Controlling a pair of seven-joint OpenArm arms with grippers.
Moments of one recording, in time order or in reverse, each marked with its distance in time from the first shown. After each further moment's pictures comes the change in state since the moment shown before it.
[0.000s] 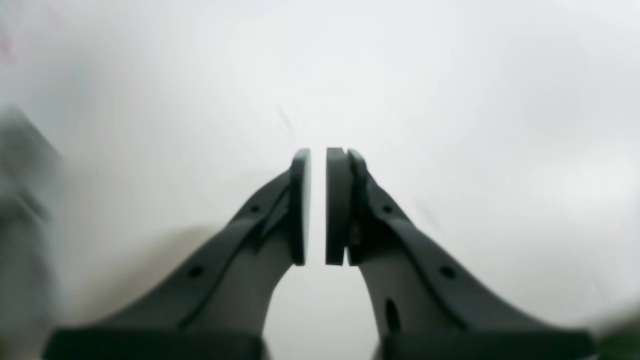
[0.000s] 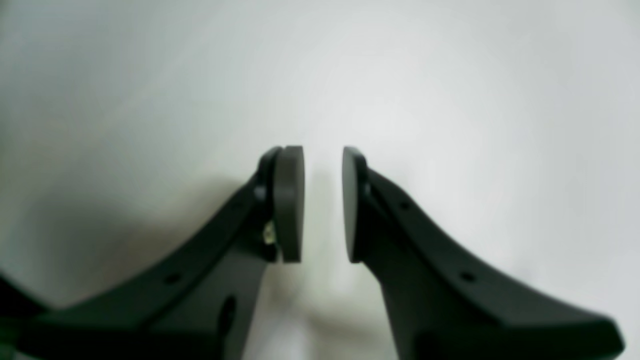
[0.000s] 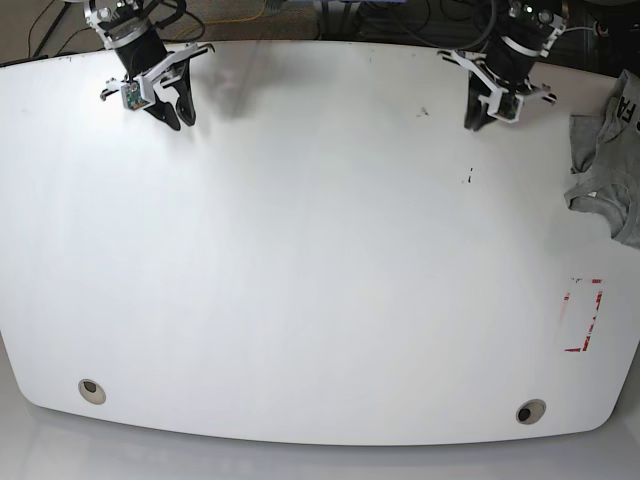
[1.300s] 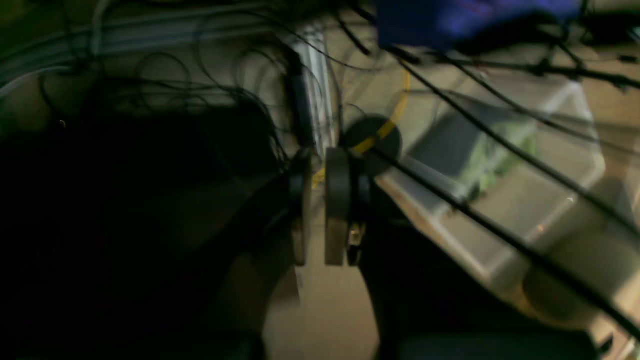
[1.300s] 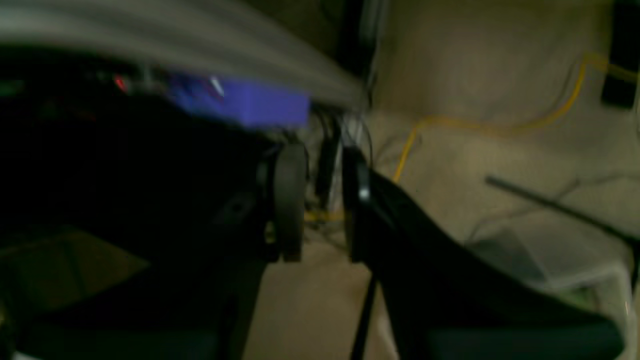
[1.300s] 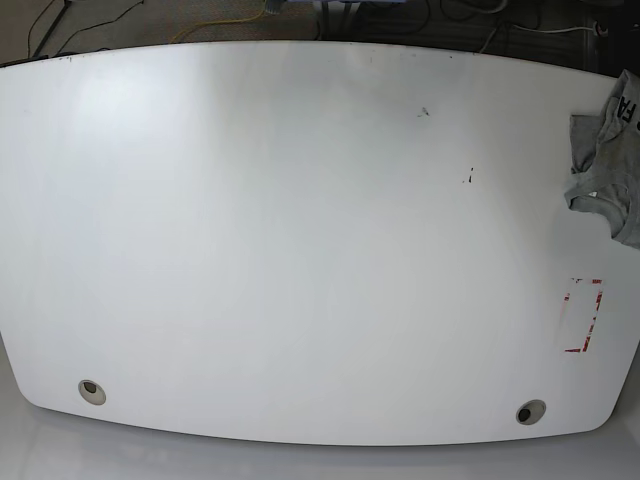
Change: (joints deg) left arm 14.4 -0.5 3.5 -27.7 0.0 0.3 -1.4; right arm -22.3 -3.8 -9.8 -14.3 -5.0 -0.9 0.8
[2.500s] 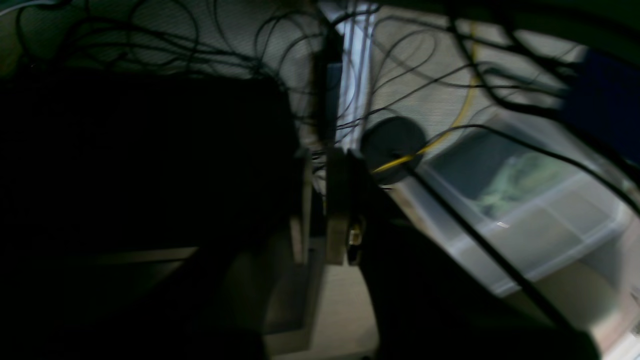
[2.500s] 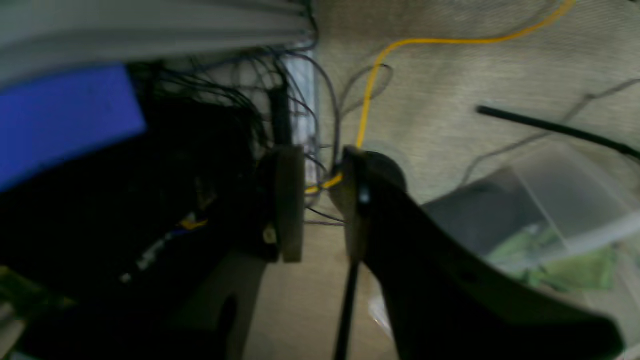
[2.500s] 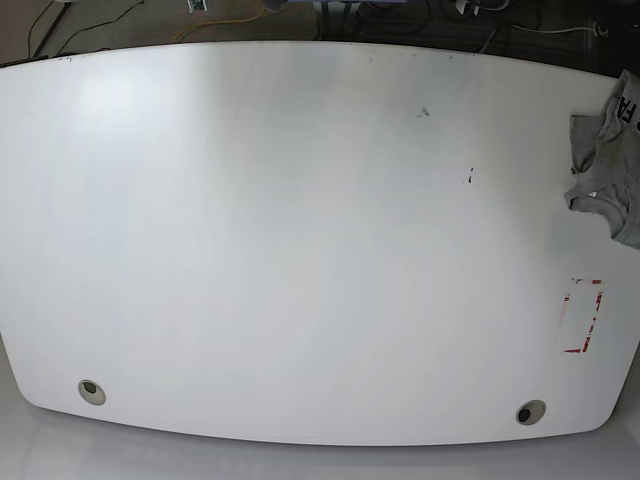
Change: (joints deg) left arm -35.2 -9.2 8.1 -62.5 -0.1 14.0 -13.3; right arm 35.9 2.8 -1.1 -51.9 -6.6 -7.0 2.5
